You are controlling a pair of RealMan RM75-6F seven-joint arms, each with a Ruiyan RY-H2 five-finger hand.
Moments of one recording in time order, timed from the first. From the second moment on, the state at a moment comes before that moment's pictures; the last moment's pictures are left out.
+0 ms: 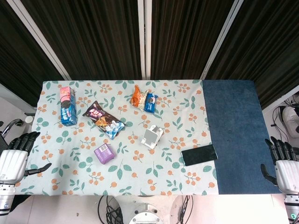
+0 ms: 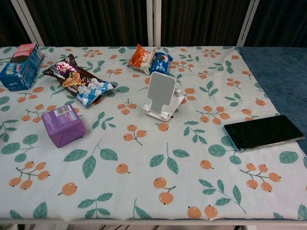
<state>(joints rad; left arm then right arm) -0.11 -1.11 -0.04 -1.61 1.56 1.52 0.11 0.01 -1.13 0.02 -1.55 -1.52 1.55 0.01</state>
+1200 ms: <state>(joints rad) -0.12 -1.13 -0.02 -1.60 1.57 1.49 0.10 0.26 -1.10 0.03 -1.78 -1.40 1.07 -0.40</state>
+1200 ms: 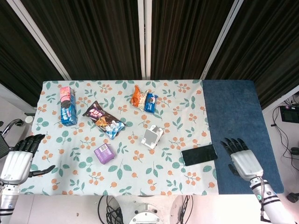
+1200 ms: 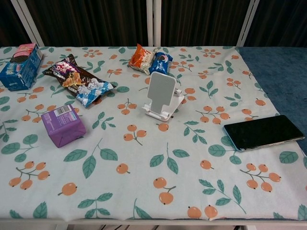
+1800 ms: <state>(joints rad) -0.11 -1.11 0.00 -1.60 1.55 1.47 0.08 0.48 -1.25 0.05 -1.80 -1.00 0.89 -0.68</state>
